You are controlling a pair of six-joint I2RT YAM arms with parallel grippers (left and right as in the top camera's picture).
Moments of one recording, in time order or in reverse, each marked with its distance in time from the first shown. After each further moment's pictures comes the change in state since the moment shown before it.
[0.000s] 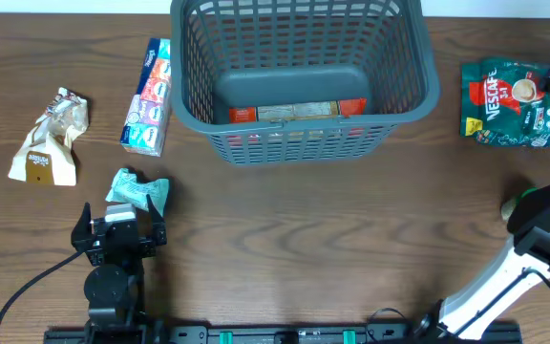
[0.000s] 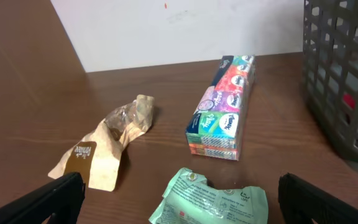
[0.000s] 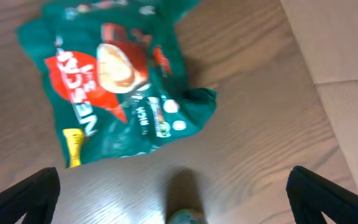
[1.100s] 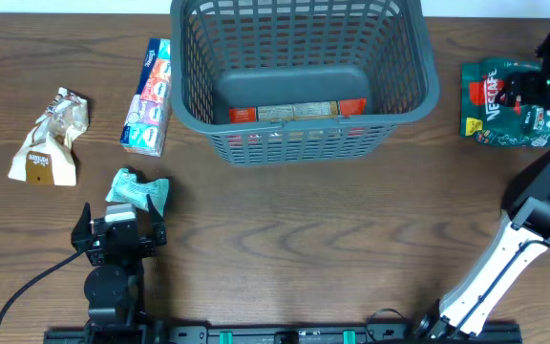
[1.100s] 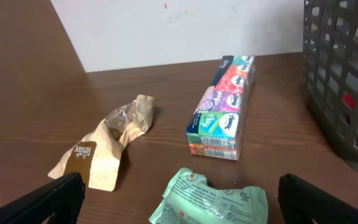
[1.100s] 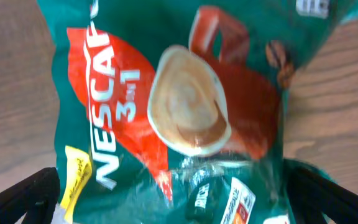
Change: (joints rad) left arm 0.000 0.000 0.000 0.000 0.000 0.000; right arm 0.038 0.238 0.000 0.121 -0.154 -0.240
